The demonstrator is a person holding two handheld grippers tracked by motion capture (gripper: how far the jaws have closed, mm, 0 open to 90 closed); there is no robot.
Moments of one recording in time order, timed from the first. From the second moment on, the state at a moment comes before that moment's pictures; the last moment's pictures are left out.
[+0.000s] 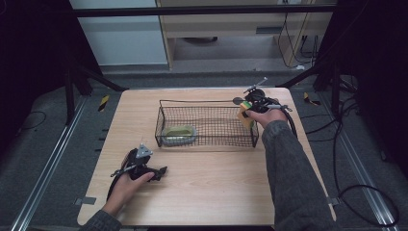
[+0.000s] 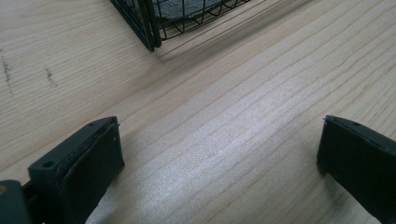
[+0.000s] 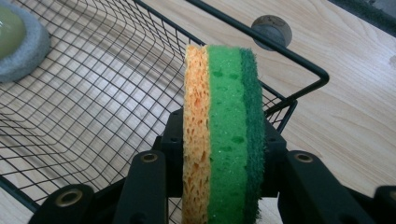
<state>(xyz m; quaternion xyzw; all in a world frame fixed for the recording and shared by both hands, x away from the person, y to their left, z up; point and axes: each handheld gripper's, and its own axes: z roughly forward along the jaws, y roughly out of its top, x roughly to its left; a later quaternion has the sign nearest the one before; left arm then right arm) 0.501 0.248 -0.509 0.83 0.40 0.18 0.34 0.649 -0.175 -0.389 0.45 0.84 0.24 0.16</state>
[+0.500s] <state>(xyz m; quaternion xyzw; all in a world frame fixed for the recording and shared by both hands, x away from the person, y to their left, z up) 0.501 0.248 -0.509 0.83 0.40 0.18 0.34 0.654 -0.172 -0.398 0.45 0.85 0.22 0.17</state>
